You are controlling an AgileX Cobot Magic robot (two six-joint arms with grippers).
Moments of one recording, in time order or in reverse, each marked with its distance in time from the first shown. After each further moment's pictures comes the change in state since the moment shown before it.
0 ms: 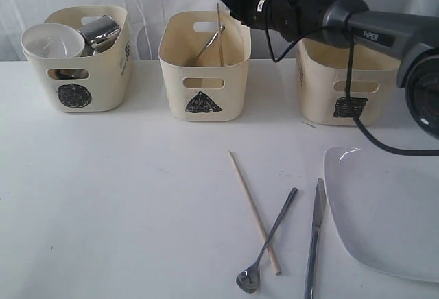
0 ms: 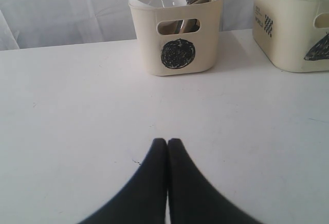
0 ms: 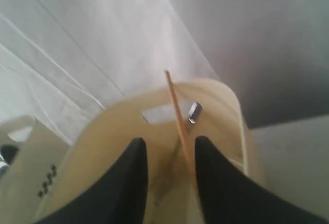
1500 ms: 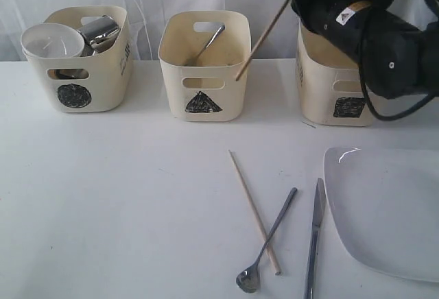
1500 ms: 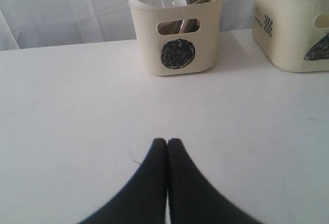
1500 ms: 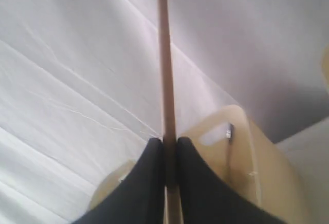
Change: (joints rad) left arm 0.000 0.000 0.000 0.000 0.000 0.000; right arm 0.016 -0.648 0.945 0.246 -0.654 0.029
